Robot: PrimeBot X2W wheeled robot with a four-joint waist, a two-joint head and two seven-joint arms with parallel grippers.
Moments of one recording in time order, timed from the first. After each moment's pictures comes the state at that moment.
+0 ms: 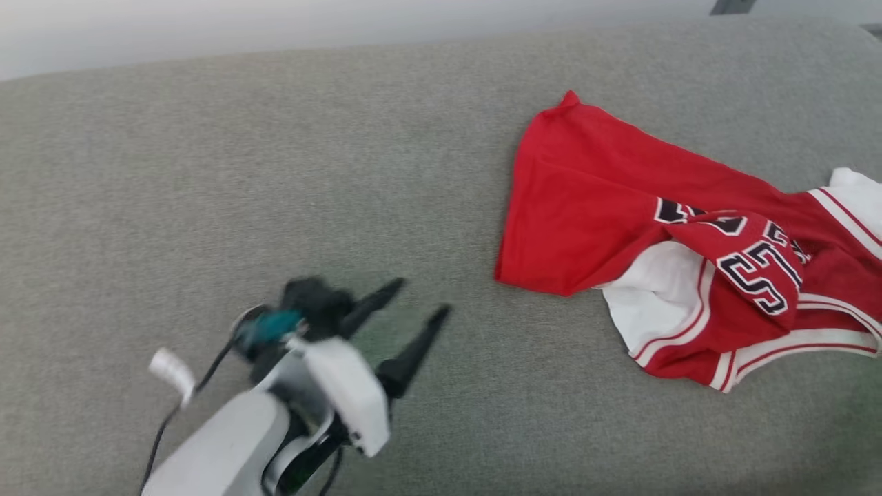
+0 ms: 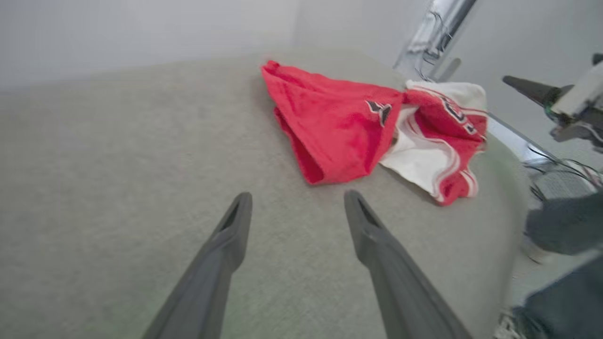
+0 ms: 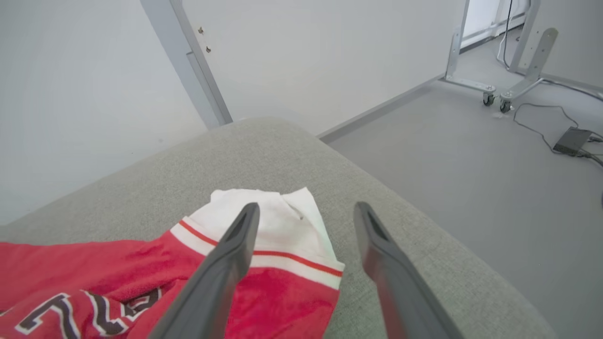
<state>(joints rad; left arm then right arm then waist) -0.41 0.40 -0.70 0.15 -0.68 -0.13 0.04 -0.41 -0.48 -0.23 0.82 0.66 0.13 -0.26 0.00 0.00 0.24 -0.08</state>
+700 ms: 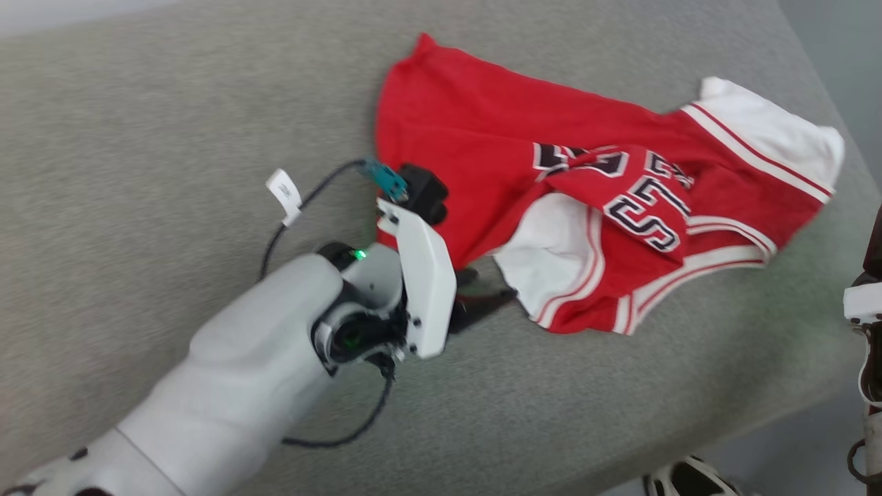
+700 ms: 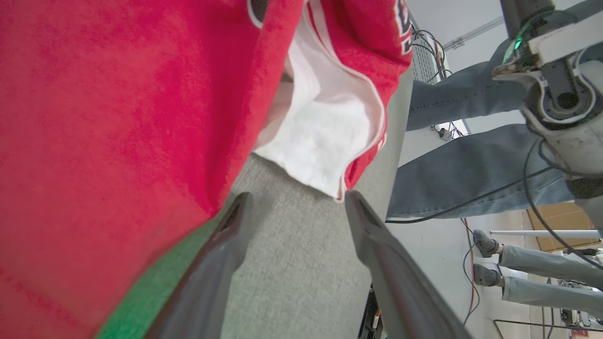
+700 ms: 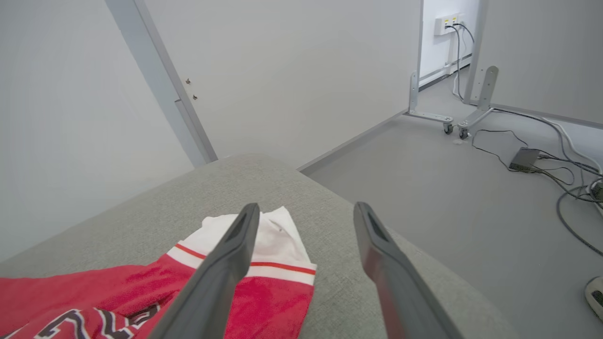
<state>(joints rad) -0.87 0.31 -1.00 0.43 -1.23 -0.13 0.55 -0.44 -0.24 -0.30 0.54 0.52 0.13 -0.25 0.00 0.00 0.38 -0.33</state>
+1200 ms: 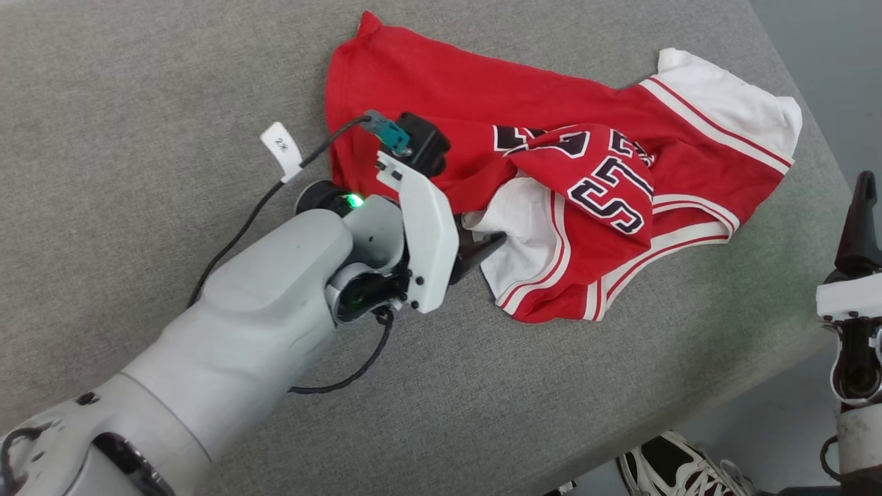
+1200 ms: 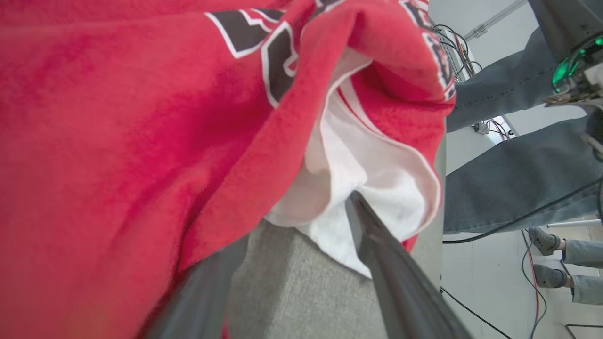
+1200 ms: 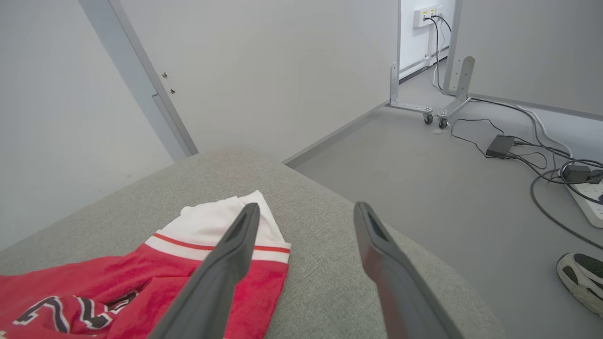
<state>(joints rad) -1.05 0.28 -1.13 0.63 -1.17 -0.13 0.40 -0.44 -0.19 -0.29 0.52 0.54 0.13 -0.26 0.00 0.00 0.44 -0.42</state>
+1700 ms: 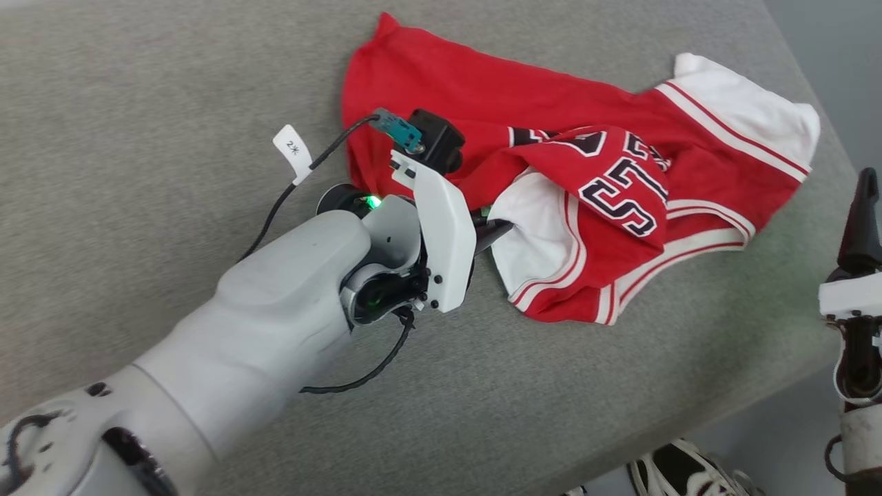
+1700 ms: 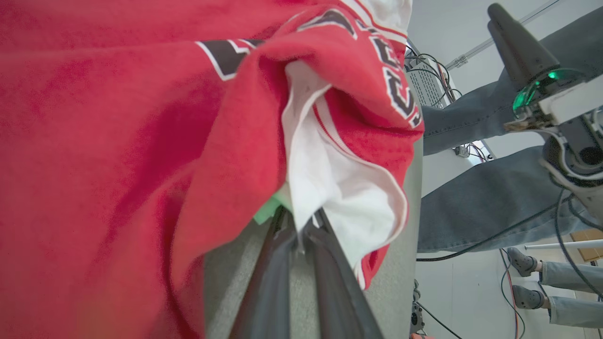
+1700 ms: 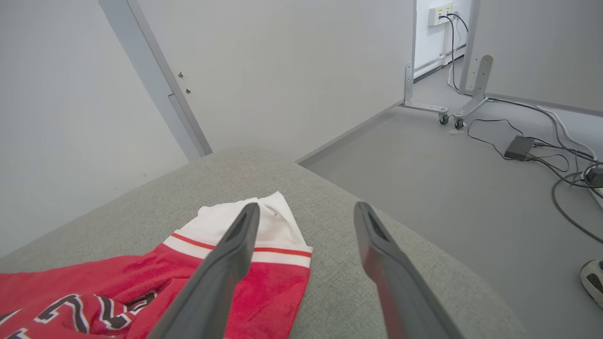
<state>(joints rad) -1.08 0.26 -1.22 0.63 -1.30 -0.13 0.30 -0.44 -0.20 -0.27 0.51 0.55 0.13 -0.26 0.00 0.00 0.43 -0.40</state>
